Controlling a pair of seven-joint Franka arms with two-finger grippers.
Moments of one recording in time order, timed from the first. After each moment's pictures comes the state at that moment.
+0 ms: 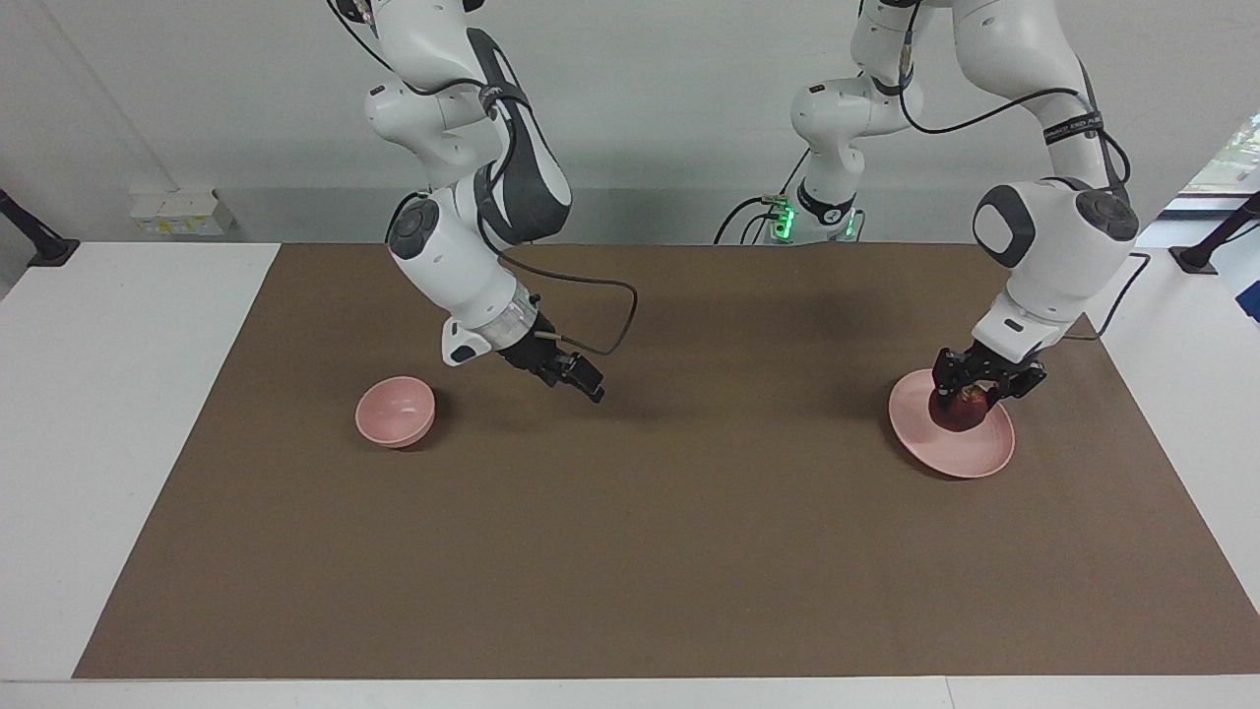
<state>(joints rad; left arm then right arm) 0.09 0.08 -0.06 -2.06 -0.13 2.28 0.29 0.46 0.23 -0.16 -1.86 0.59 2.22 0.59</state>
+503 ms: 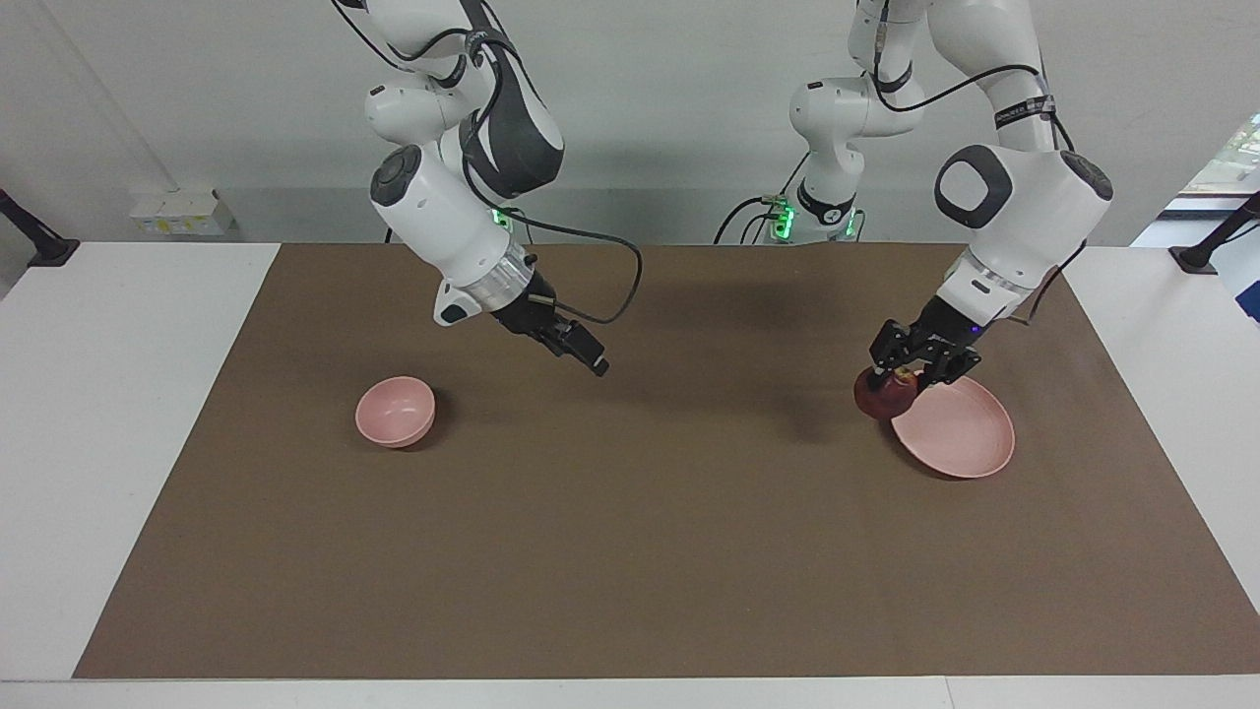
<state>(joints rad) -0.05 0.02 -0.07 -2.06 -0.53 2.27 0.28 0.46 0.15 -0.16 -1.83 0.64 2.14 0.78</state>
